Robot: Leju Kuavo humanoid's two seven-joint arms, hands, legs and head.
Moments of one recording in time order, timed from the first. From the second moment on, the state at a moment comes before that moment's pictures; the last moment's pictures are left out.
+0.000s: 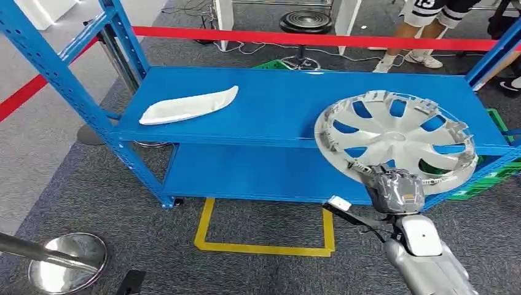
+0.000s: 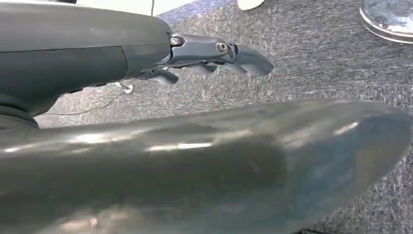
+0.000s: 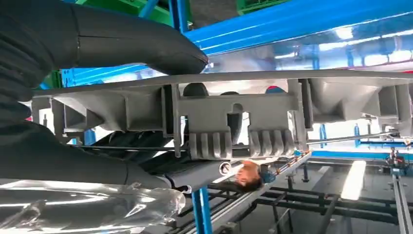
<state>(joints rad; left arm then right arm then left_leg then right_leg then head) -0.08 -0.22 1.15 -0.21 -1.29 0.42 -0.22 -0.30 -0.10 0.24 -0.93 1.38 -0.69 -0.17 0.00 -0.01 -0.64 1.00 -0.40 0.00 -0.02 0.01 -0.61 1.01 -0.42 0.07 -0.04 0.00</state>
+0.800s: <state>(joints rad) -0.08 -0.22 1.15 -0.21 -1.29 0.43 -0.22 -0.29 -0.10 0.24 -0.94 1.39 -0.69 -0.17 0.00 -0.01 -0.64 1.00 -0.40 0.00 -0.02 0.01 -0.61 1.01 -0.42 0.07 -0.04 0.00</state>
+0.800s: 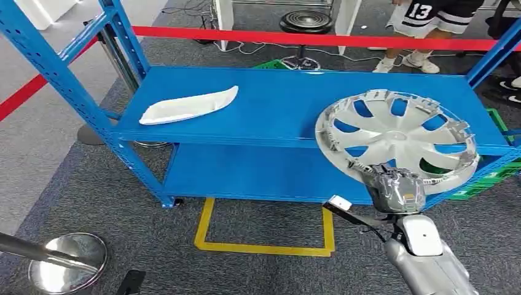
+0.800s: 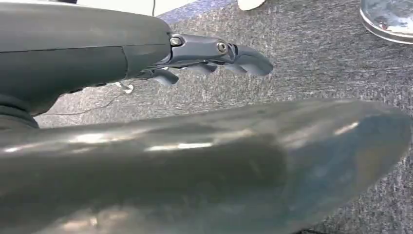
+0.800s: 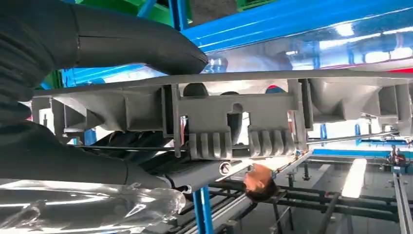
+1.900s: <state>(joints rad) -0.08 -0.22 1.15 -0.21 -1.30 0.40 -0.21 -0.29 -0.10 0.24 -0.94 1.39 -0.69 -0.16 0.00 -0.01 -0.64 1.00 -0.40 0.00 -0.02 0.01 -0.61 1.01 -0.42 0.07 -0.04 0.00</state>
